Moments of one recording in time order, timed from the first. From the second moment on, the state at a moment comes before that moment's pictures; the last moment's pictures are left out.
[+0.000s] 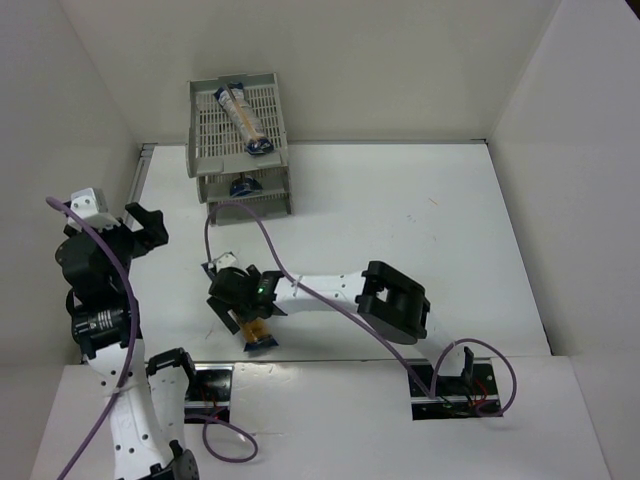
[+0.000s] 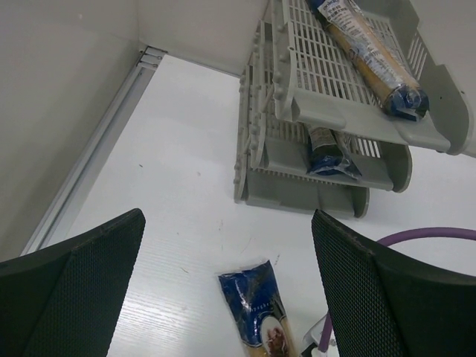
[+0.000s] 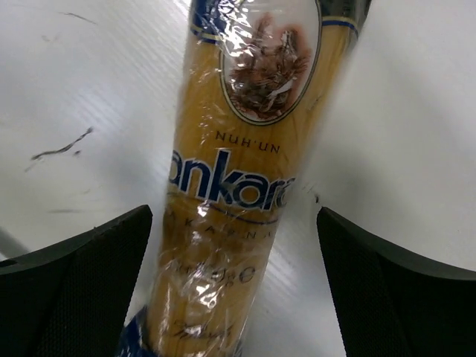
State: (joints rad) left arm 0.40 0.59 0.89 -0.43 0.21 -0.22; right arm 1.28 2.17 1.66 -0.46 0.24 0.45
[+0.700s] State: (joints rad) left arm 0.44 0.59 0.87 -0.43 0.23 -0.21; right arm 1.30 2.18 1.60 -0.30 0.13 0.41
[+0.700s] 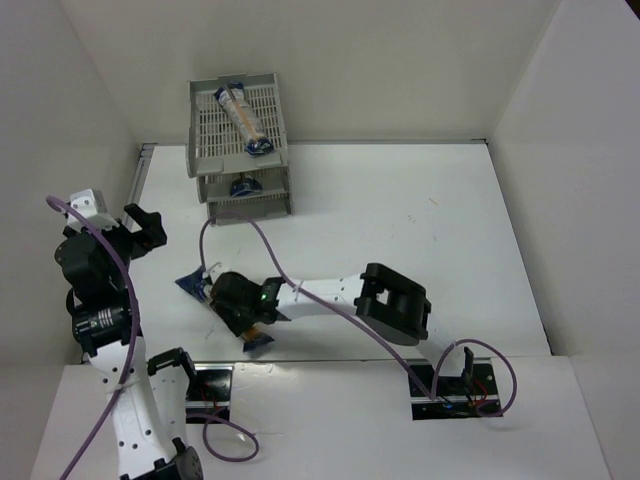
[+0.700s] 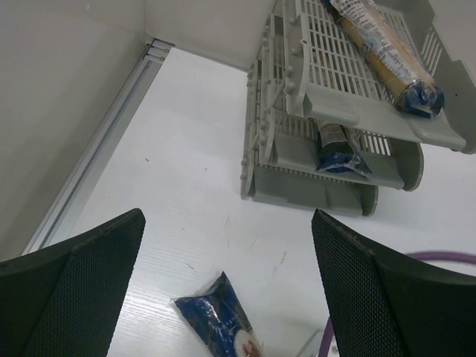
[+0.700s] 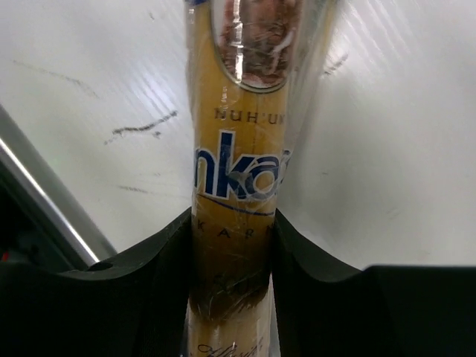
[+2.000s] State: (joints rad) left arm 0.46 0.84 0.90 -0.29 0.31 -0.22; right arm 0.88 1.88 1.48 -0.39 0.09 0.44
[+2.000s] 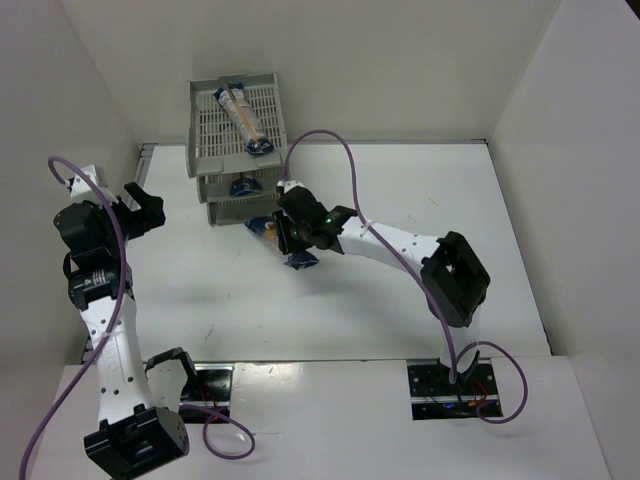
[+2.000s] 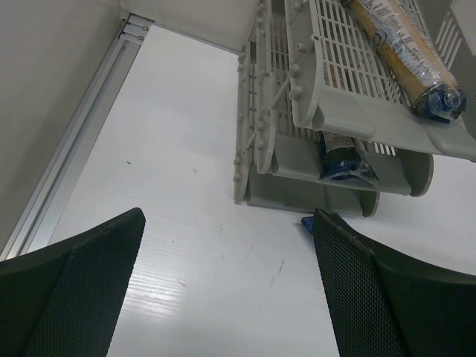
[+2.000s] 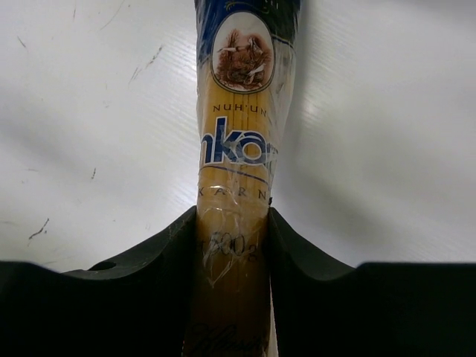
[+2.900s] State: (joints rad) left arm 0.46 0.84 0.85 -0.26 0.31 -0.22; right arm 0.90 1.79 1.38 -0.22 0.11 0.28
